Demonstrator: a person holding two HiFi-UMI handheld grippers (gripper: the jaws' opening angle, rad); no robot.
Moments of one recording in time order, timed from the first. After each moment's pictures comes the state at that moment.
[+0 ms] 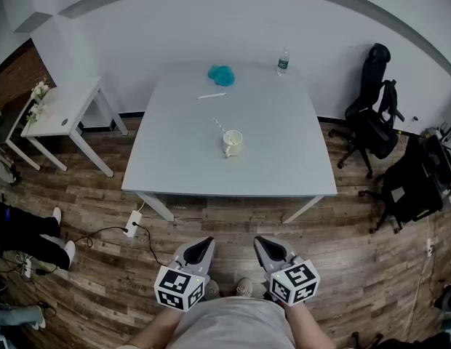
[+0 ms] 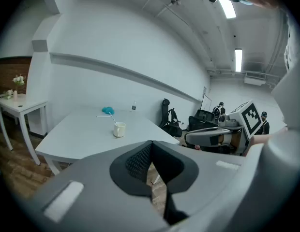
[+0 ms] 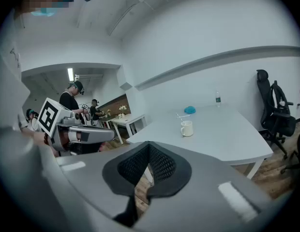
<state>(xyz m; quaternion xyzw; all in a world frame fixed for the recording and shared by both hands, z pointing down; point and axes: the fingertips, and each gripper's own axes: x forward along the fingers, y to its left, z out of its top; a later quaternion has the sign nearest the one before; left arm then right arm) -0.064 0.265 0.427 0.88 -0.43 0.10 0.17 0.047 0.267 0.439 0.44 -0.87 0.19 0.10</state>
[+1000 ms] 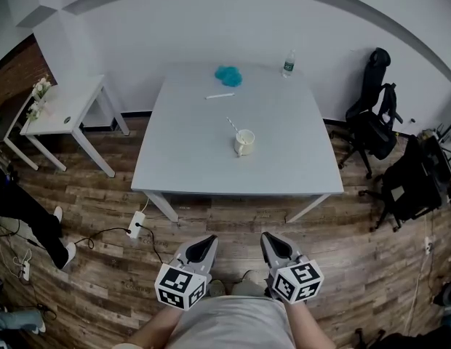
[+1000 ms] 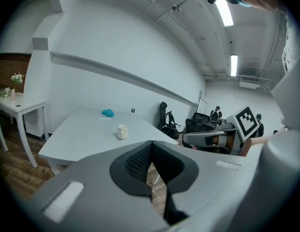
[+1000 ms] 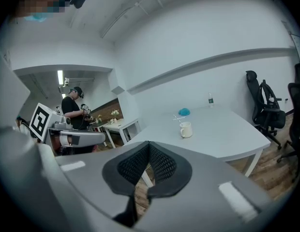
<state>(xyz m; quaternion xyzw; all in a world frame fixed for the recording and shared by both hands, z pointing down) -0.120 0.267 0.419 0.90 -0.40 0.08 0.17 0.005 0.265 0.435 0.50 -0.84 0.20 0.07</state>
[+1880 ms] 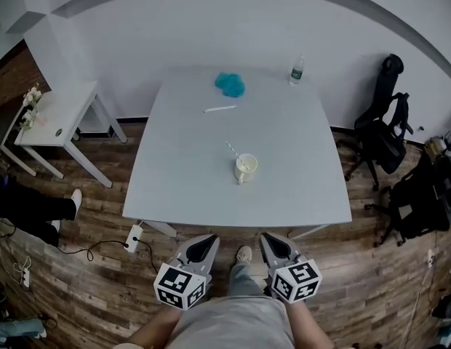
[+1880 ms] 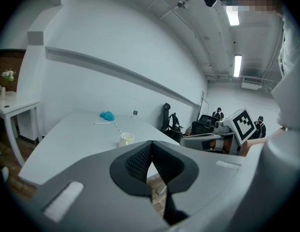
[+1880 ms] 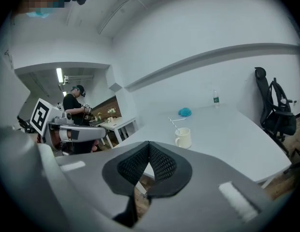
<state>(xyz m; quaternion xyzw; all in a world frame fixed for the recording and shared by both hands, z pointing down) -0.098 0.123 0.429 0.90 -0.40 0.08 0.17 0.020 0.119 0.456 0.48 -0.85 0.20 0.08</state>
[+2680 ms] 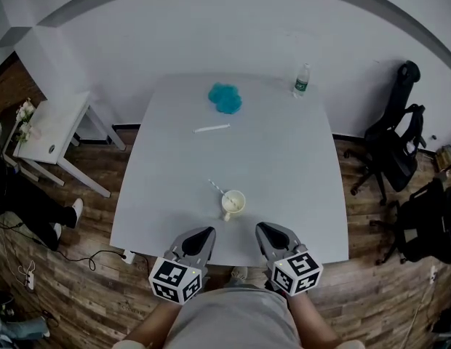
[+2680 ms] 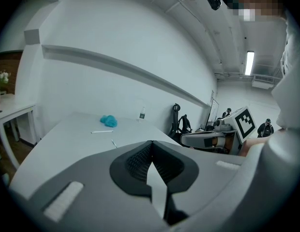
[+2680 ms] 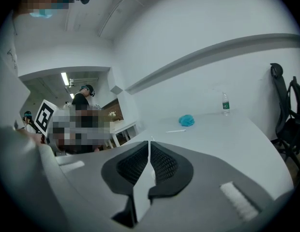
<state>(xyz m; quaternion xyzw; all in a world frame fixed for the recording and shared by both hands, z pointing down) -0.044 -0.046 0.416 0.88 -0.44 0.08 0.17 0.070 -0.057 0.434 0.43 -0.88 0.19 0.08</state>
